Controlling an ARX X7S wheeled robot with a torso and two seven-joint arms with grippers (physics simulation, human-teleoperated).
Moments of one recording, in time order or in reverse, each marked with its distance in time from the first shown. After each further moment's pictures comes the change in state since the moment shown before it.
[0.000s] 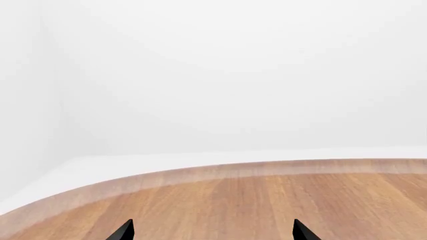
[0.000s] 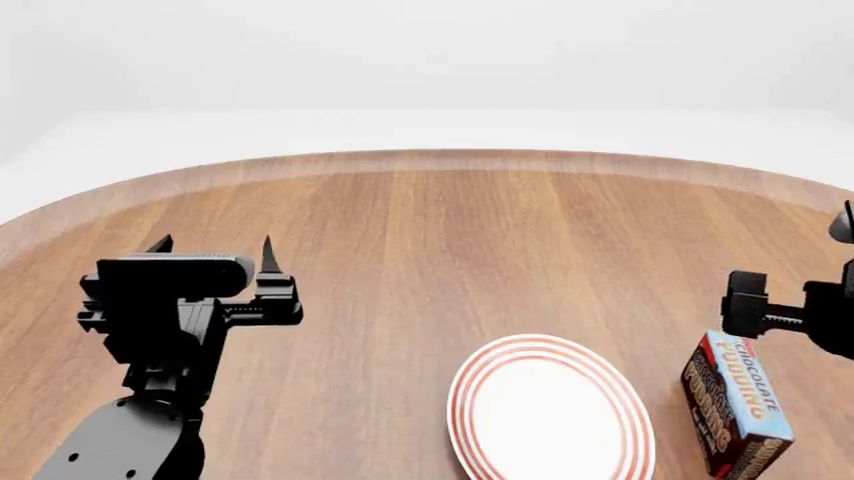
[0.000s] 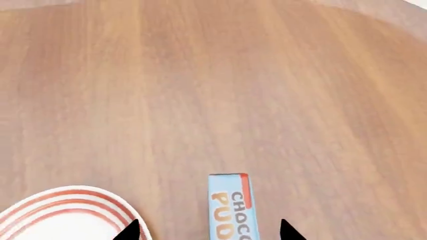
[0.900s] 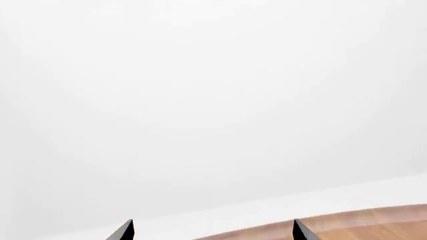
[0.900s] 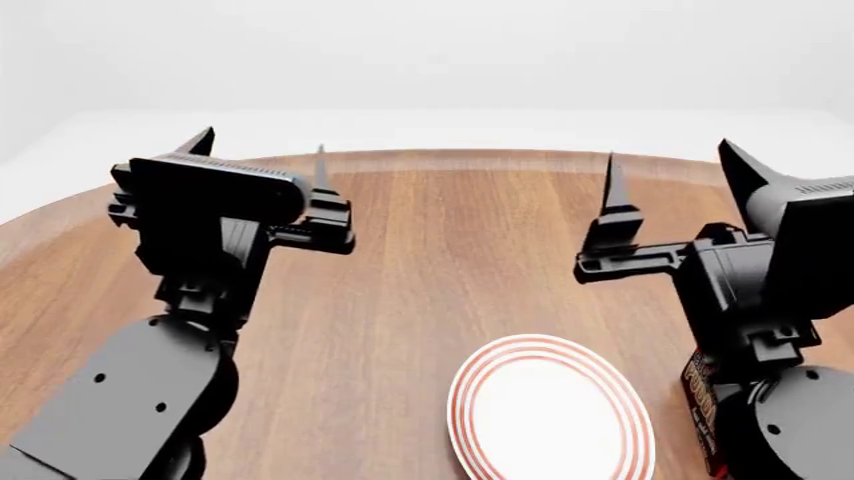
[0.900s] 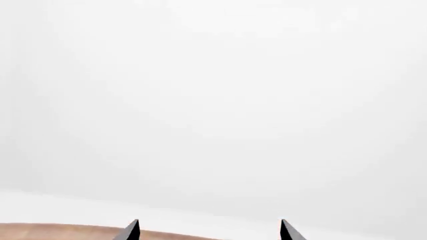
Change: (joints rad) left arm -0.298 0.015 0.172 0.040 0.009 -0.092 -0.008; right arm -0.363 -0.201 0.099 -0.885 -0.563 -0.596 0.154
